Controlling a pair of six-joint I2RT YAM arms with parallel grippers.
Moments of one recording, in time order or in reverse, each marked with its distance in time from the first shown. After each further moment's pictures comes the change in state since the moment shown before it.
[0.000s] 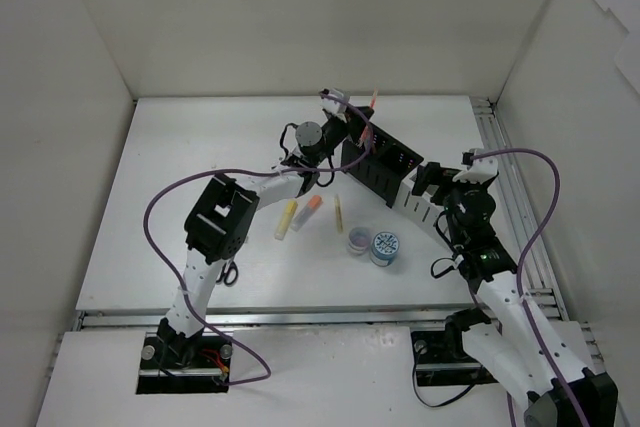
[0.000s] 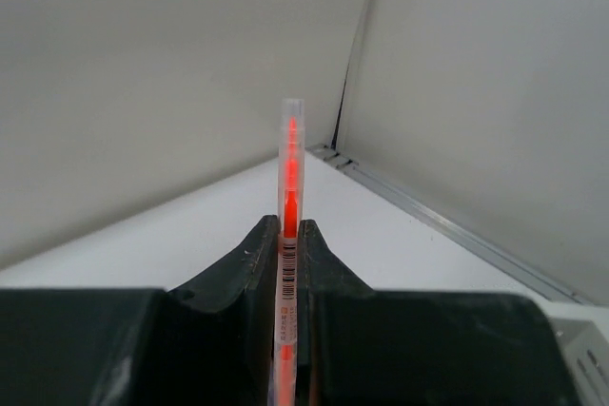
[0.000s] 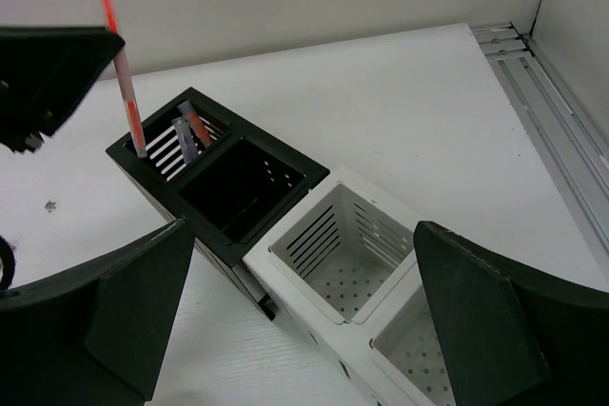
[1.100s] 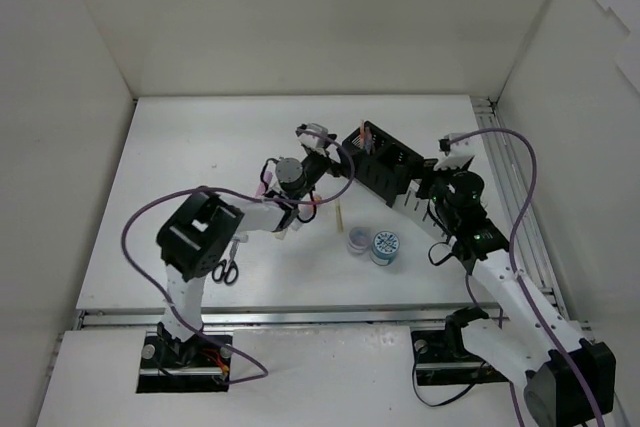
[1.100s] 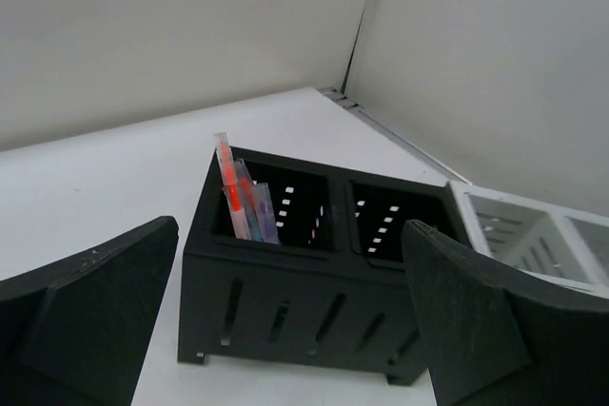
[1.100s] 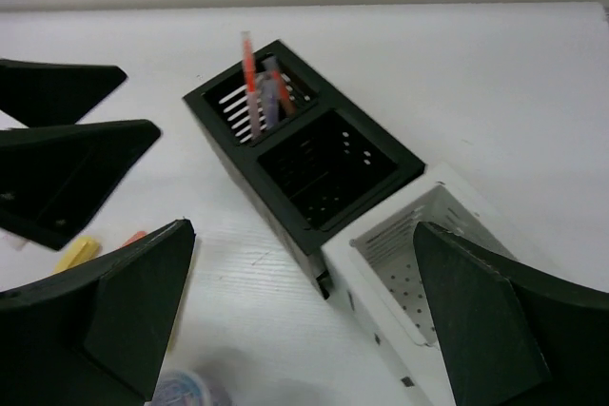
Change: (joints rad) left arm -0.027 -0.189 -0.508 0.214 -0.101 -0.029; right arm 0.021 0.140 0.094 -0.045 -0.193 -0.013
